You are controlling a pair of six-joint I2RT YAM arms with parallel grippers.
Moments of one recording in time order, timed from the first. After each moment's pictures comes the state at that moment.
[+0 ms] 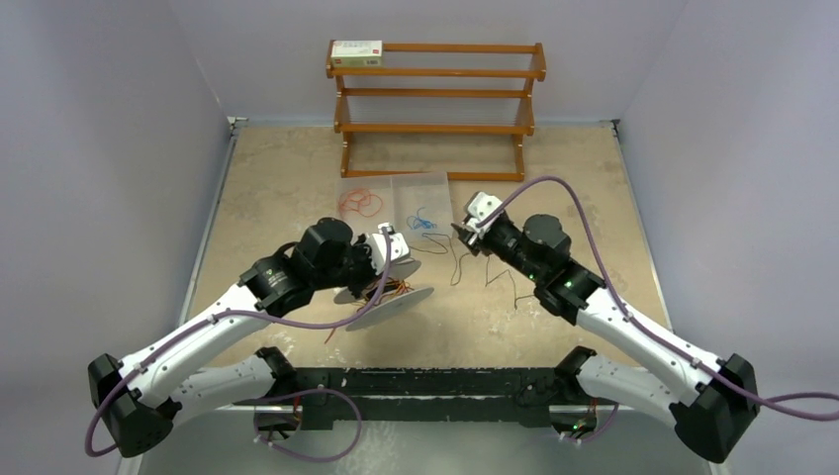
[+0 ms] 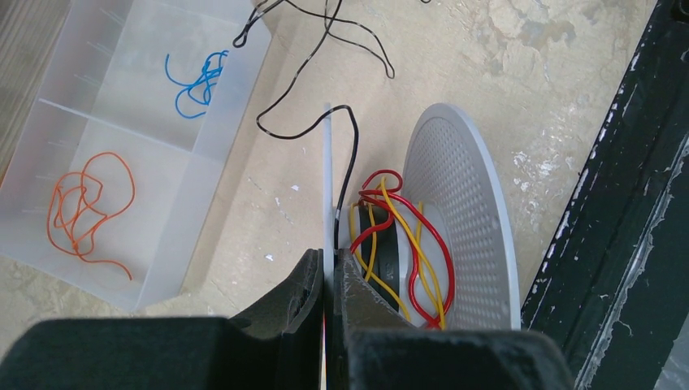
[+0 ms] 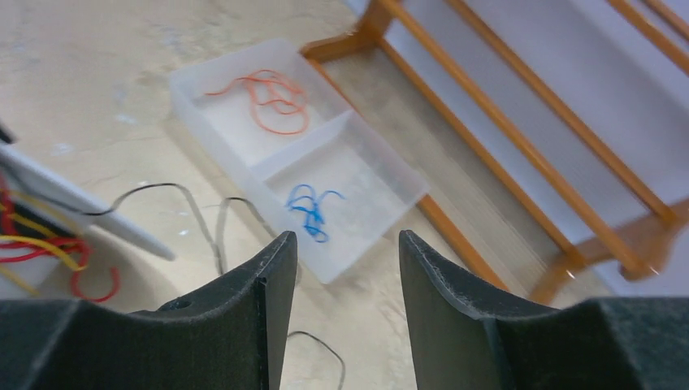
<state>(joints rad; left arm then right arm) -0.80 0.96 0.89 -0.55 0.17 0.31 0.73 0.97 0.71 0.13 -0.08 -0.38</state>
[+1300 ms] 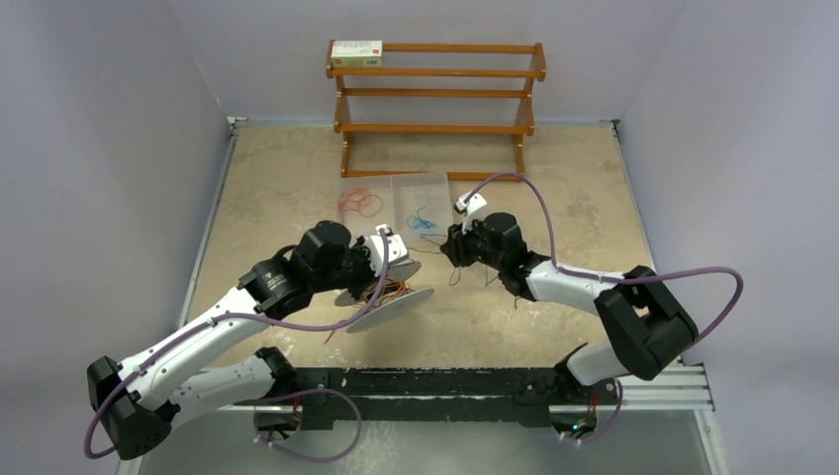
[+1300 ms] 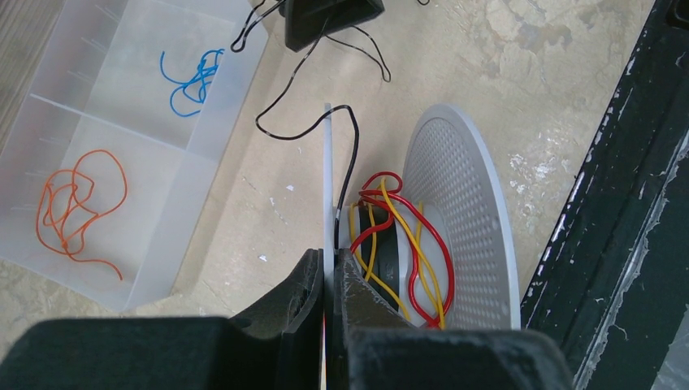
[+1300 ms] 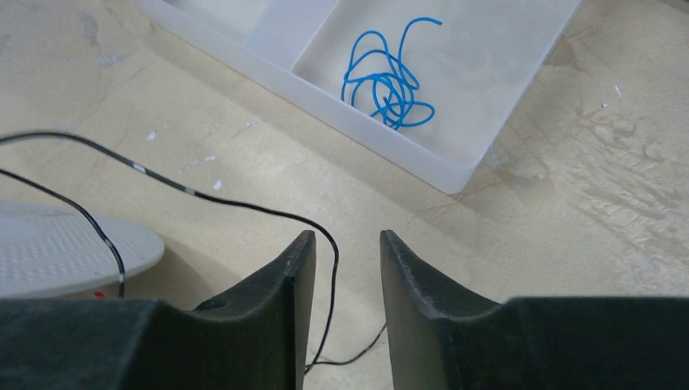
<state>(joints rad) -0.80 0.93 0.85 -0.52 0.18 0.29 0.60 1.45 0.60 0.38 -0.13 0.13</state>
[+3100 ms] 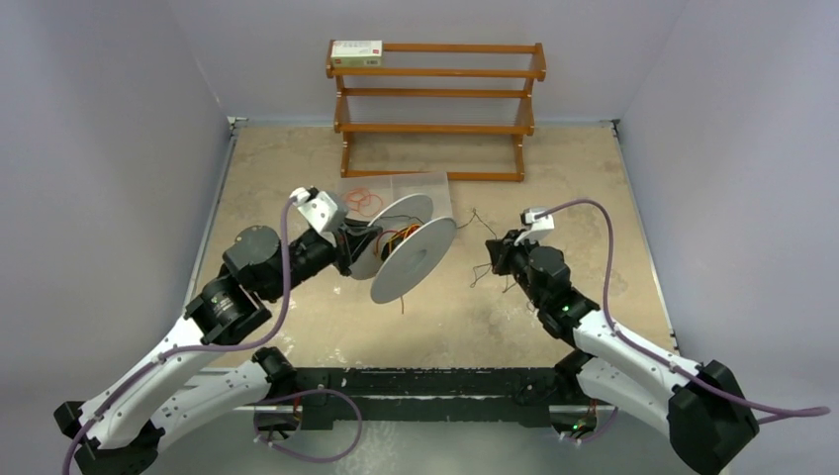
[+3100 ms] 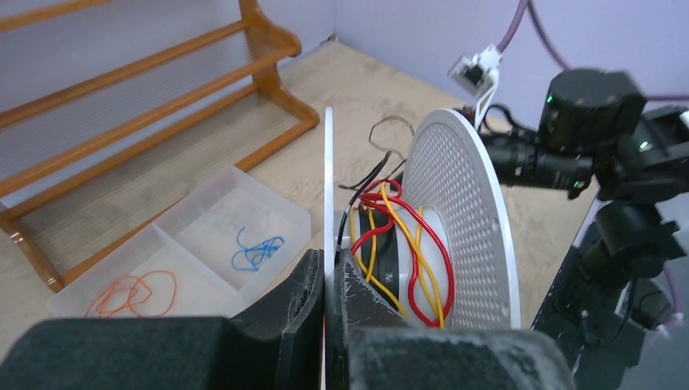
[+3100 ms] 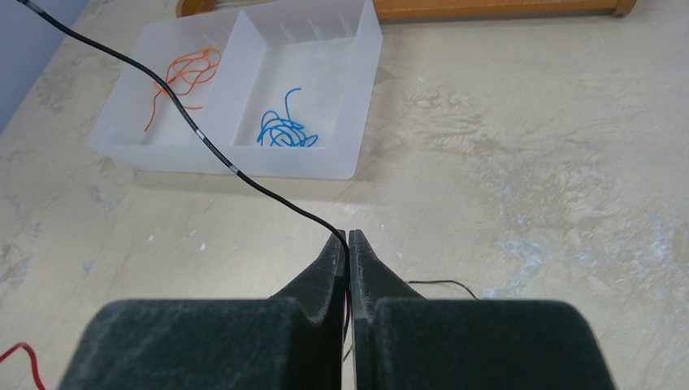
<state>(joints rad) -0.80 0.71 0.92 -0.25 0.06 -0.04 0.59 0.89 0.35 0.31 0.24 0.38</state>
